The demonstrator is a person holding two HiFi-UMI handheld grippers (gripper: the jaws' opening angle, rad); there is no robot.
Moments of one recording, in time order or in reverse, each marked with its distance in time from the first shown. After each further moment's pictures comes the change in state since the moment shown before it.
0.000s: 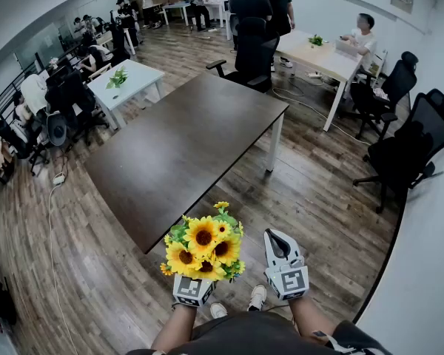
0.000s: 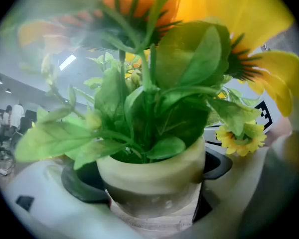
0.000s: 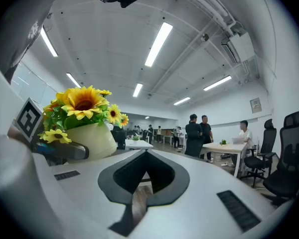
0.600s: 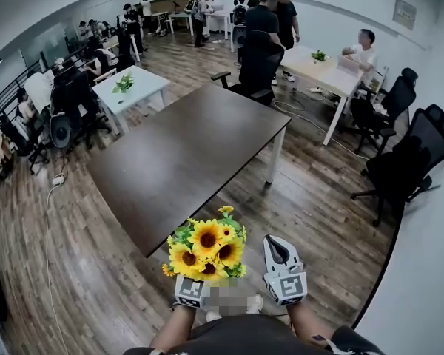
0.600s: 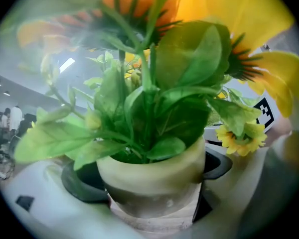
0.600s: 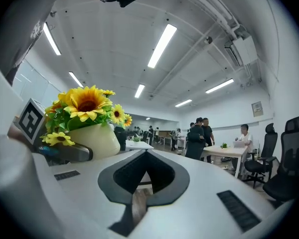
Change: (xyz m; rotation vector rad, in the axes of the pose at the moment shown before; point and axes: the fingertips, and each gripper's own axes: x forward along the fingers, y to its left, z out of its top) left arm -0.011 0.000 0.004 0.044 -0.012 -0.024; right arm -0.006 0.019 0.009 -0.014 -0.027 0.015
